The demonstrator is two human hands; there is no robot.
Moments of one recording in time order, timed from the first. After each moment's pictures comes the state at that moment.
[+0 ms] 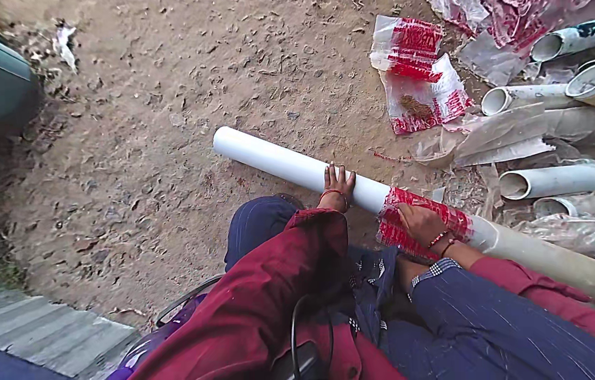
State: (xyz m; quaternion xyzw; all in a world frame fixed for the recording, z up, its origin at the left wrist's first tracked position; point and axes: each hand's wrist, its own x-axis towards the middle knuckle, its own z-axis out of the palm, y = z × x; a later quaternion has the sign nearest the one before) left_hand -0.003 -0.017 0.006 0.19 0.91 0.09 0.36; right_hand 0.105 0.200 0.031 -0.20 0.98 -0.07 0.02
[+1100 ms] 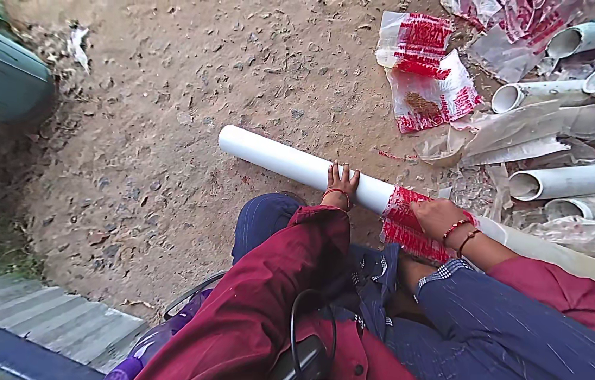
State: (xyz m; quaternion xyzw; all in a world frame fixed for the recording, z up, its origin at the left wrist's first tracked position) left_hand -0.006 -0.015 0.009 0.19 0.91 0.08 0.36; right_hand 0.057 0.180 0.110 -0.13 0.89 0.10 0.42
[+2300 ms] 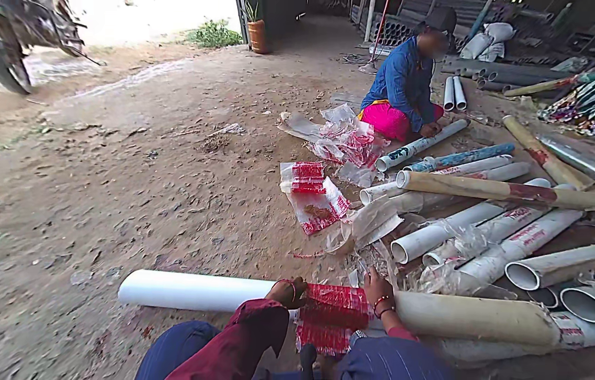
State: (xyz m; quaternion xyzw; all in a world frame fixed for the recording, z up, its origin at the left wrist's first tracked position) left_hand -0.014 0.073 0.055 0.39 0.82 0.03 0.41; right_hand 0.098 0.316 0.048 0.33 0.91 -0.18 0.17
